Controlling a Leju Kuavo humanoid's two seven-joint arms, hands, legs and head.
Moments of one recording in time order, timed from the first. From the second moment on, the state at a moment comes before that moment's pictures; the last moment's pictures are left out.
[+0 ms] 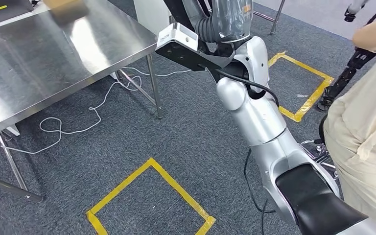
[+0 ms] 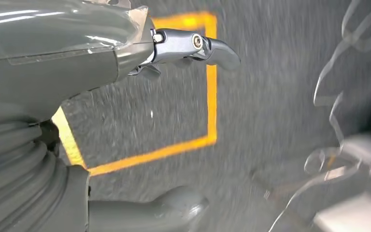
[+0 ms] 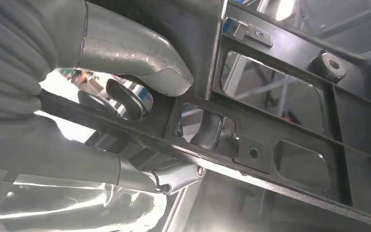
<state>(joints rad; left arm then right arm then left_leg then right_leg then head) 0.00 -0.24 0.66 -0.55 0.02 -0.31 -0.70 -0.96 0.00 0.41 -1.38 0.87 -0.42 -0.13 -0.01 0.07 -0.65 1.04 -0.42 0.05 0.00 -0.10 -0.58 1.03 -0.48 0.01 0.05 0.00</state>
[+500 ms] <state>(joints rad) -0.04 -0.23 0.83 -0.31 0.00 -0.20 -0.54 -0.95 -0.02 0.41 -1.38 0.87 -0.41 -0.12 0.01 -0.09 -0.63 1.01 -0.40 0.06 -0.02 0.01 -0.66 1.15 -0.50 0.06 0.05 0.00</state>
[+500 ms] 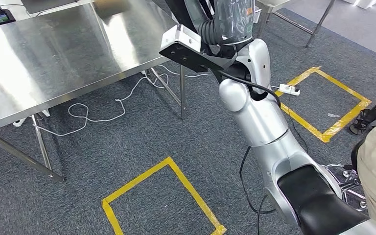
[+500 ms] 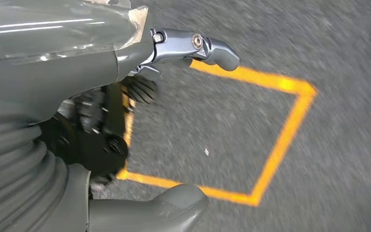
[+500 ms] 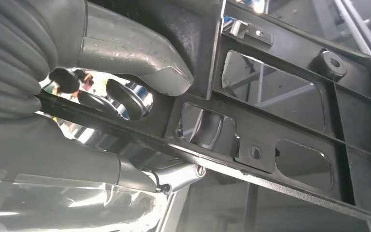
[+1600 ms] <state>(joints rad) -0.05 -0.19 0.86 -0.24 -0.05 -0.17 -0.50 -0.91 -0.06 0.40 -1.36 0.90 -0.45 -0.11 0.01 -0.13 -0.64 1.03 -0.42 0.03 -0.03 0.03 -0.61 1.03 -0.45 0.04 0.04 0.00</state>
